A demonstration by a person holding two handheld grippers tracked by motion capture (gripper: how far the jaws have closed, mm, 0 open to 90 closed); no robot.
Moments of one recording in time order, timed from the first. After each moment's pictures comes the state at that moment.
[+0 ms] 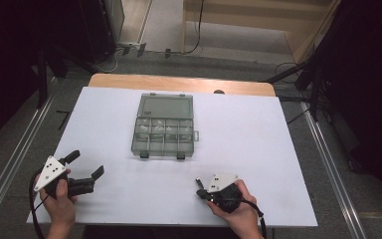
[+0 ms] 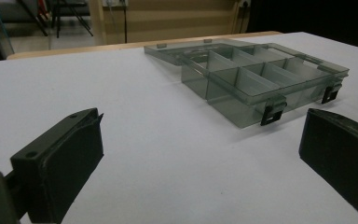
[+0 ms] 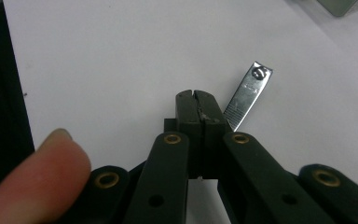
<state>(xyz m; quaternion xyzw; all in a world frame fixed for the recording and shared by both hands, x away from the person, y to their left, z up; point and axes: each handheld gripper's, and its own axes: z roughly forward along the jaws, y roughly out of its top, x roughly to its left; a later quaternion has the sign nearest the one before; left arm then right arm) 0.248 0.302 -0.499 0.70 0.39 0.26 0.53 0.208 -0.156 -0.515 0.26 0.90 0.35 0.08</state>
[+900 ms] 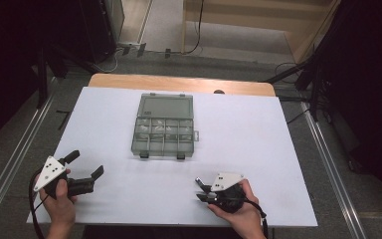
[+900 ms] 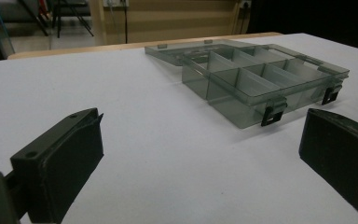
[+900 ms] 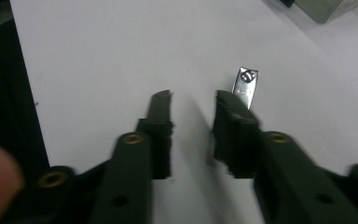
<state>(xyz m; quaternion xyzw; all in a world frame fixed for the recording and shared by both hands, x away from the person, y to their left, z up) 0.248 0.303 -0.499 0.70 0.39 0.26 0.53 0.205 -0.162 -0.508 0.28 0.88 0.37 0.08</state>
